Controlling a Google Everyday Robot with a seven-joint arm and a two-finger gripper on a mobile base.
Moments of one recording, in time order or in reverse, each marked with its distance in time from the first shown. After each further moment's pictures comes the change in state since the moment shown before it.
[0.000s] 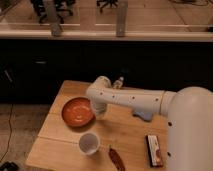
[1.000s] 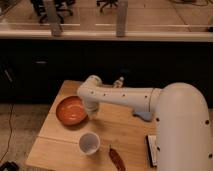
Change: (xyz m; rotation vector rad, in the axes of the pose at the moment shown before) arm -0.031 -0.019 0.003 -0.010 -0.010 -0.076
